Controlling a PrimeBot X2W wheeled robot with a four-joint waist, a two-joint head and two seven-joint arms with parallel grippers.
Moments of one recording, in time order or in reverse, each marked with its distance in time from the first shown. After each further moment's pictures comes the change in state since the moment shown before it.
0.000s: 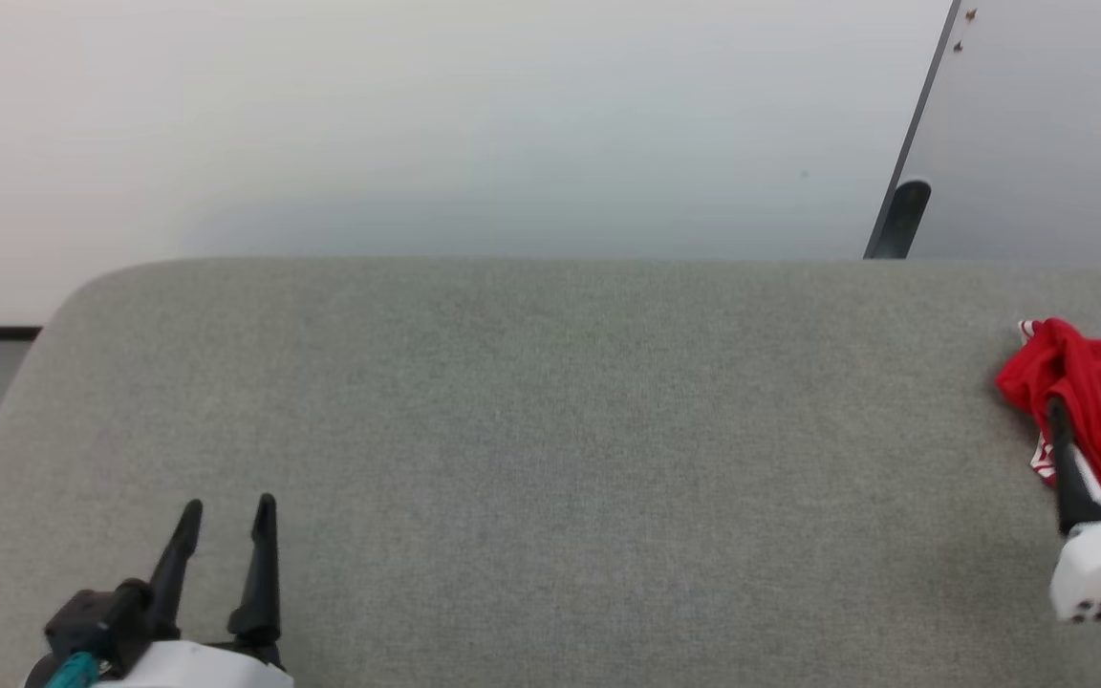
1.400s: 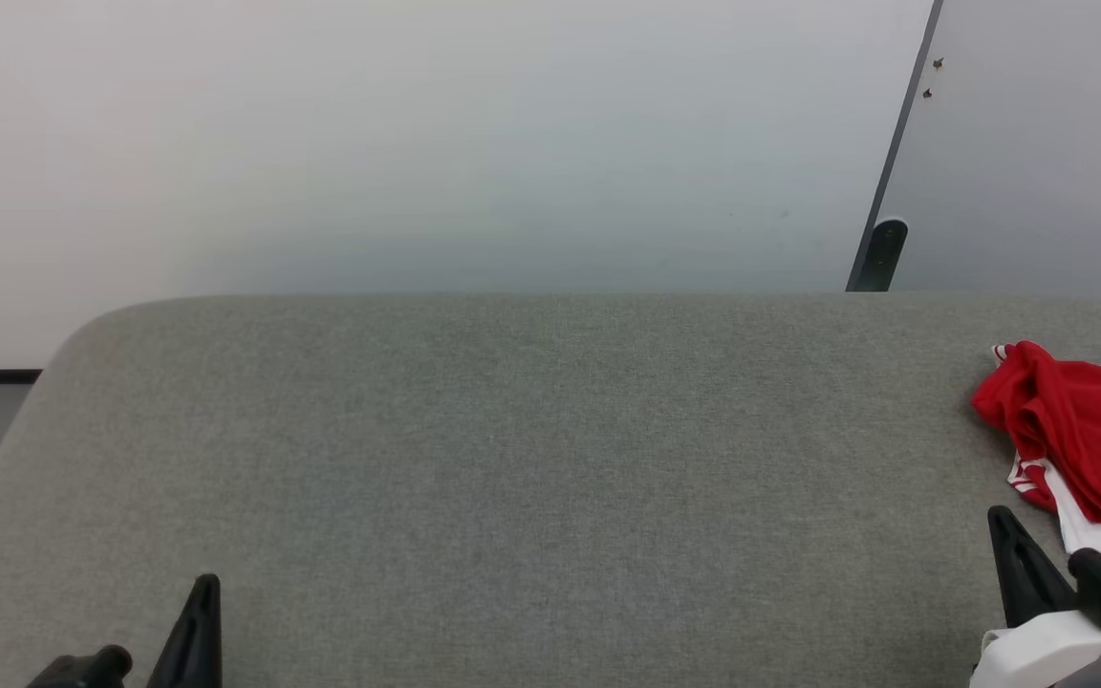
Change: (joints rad) left arm 0.093 0.021 0.029 0.042 -0.031 0.000 0.010; right arm 0.150 0.108 0.058 0.018 0.065 0.000 -0.049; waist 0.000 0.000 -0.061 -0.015
